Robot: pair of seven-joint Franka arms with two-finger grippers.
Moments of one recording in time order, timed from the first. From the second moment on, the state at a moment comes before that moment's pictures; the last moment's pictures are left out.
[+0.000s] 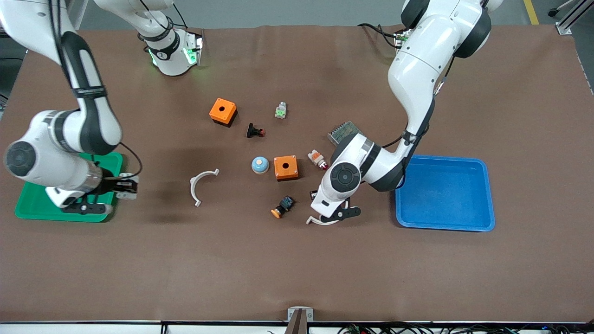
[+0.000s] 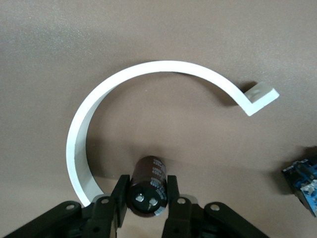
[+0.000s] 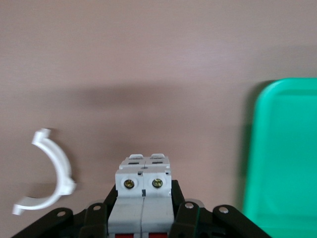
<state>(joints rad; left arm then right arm) -0.49 0.94 -0.15 -1.22 0.01 2.07 -0.80 0.08 0.37 -0.07 -1.88 0.08 2.16 0.01</state>
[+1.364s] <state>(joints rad) -0.16 0.35 -0.14 -1.36 0.00 1.65 -0.41 0.48 0.57 -0.07 -1.91 0.08 2.52 0.49</state>
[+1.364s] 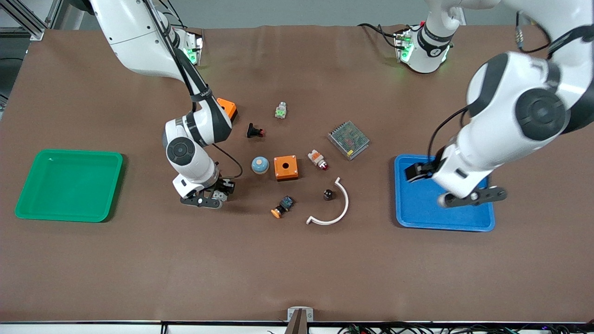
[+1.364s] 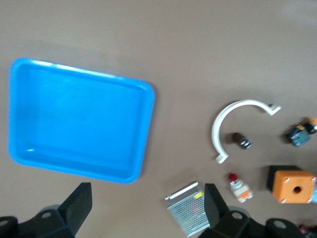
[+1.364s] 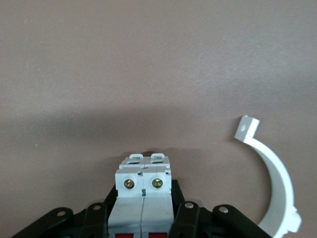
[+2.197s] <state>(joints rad) 0.05 -0.01 -0.14 -1.65 0.00 1.65 -0.16 0.49 0.59 -0.09 -1.88 0.08 2.52 0.51</state>
